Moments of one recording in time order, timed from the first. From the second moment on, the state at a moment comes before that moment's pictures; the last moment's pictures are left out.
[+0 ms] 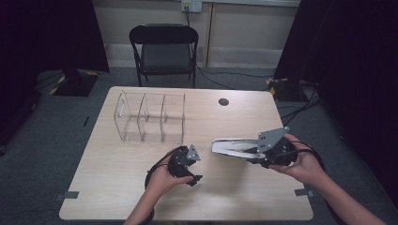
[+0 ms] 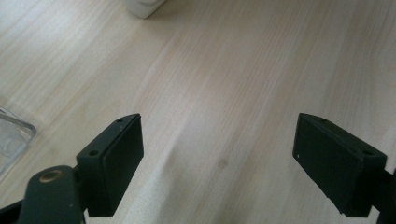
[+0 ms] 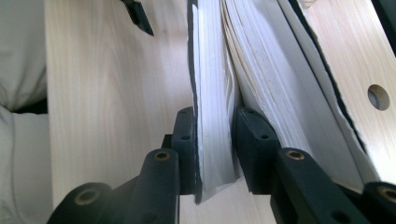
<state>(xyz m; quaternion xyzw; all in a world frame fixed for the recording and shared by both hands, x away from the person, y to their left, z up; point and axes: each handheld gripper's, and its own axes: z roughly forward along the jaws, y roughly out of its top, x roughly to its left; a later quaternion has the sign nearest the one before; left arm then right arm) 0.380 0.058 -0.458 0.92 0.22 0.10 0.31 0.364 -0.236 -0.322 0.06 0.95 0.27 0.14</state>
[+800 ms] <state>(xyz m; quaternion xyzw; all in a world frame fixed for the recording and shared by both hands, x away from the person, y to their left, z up) 0.374 0.070 -0.477 0.92 0.22 0.10 0.31 0.365 -0.234 -0.295 0.06 0.96 0.28 0.08</state>
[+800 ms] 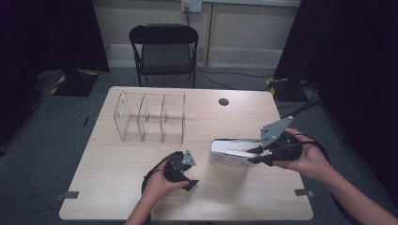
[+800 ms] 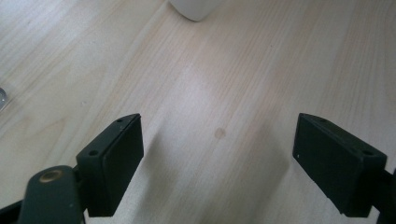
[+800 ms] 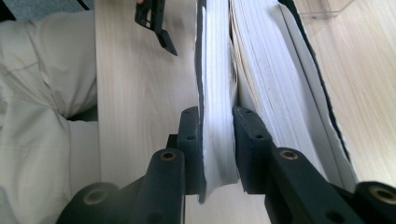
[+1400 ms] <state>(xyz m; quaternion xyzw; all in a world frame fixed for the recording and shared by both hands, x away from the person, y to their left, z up) 0.373 0.075 -0.479 0.92 0.23 0.09 0.31 0.379 -0.230 -0.287 0.07 0.95 0.29 0.04</state>
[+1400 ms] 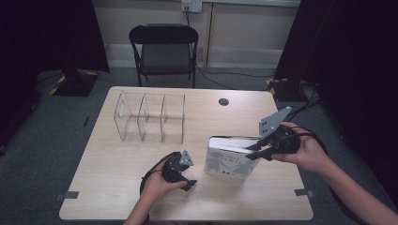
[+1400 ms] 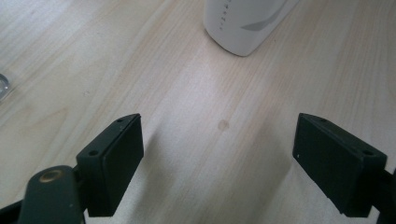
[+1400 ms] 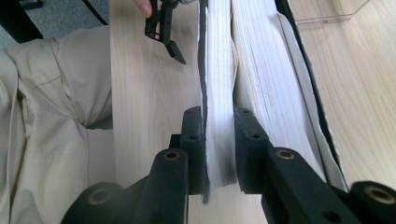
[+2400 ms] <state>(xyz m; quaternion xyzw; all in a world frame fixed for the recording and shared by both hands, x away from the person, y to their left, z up) 0.373 0.073 -0.479 0.92 0.23 0.08 0.32 0.392 -0.223 -0.289 0.08 0.96 0.26 0.04</state>
